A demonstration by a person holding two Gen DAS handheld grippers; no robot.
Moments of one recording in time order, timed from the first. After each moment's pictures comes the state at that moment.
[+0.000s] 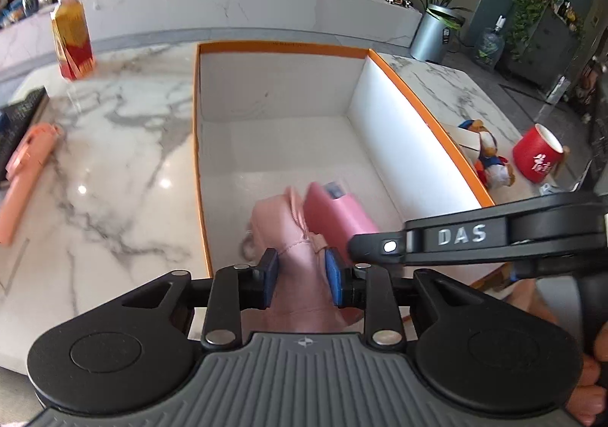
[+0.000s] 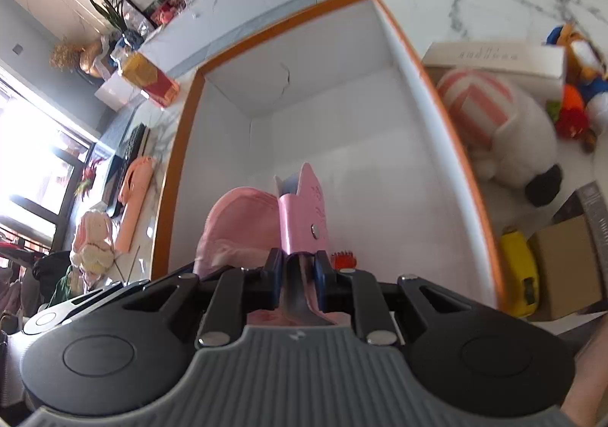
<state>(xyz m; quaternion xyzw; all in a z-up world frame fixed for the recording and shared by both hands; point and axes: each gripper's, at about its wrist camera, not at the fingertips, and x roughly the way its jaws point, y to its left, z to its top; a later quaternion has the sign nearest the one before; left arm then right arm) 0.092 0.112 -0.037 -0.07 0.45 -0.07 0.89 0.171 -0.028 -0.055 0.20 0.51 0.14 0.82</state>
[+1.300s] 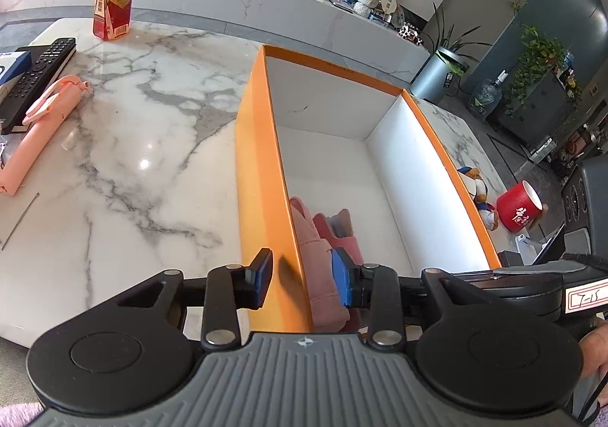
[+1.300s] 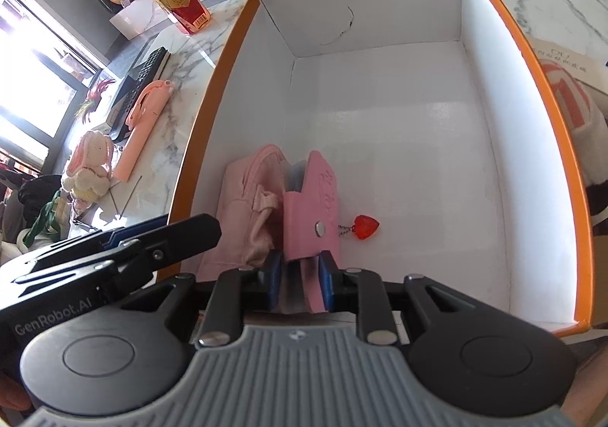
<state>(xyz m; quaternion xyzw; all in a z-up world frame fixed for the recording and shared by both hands) 0.078 0.175 -0.033 -0.18 0.43 -0.07 0.88 0.165 0.027 -0.055 0.09 0.54 0.18 0.82</state>
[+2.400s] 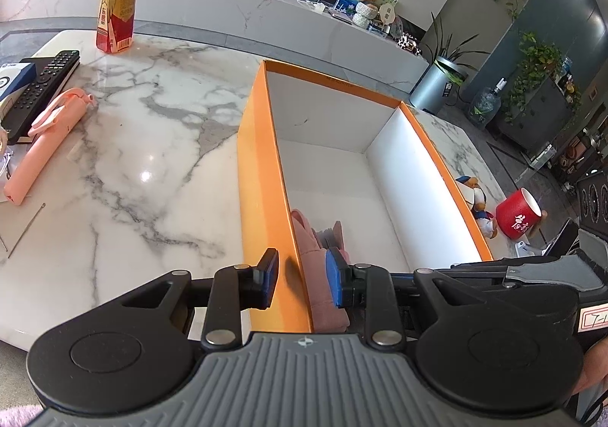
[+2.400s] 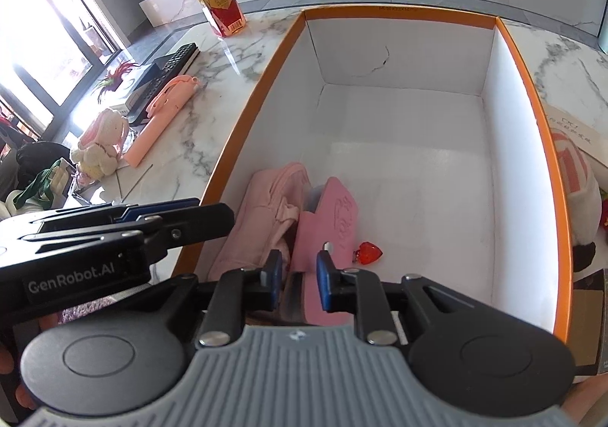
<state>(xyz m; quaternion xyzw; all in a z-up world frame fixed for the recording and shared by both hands) 0.074 0.177 -0.026 -0.17 0.41 -0.07 0.89 0.155 0.038 -0.037 0.03 0.50 0.21 0.84</state>
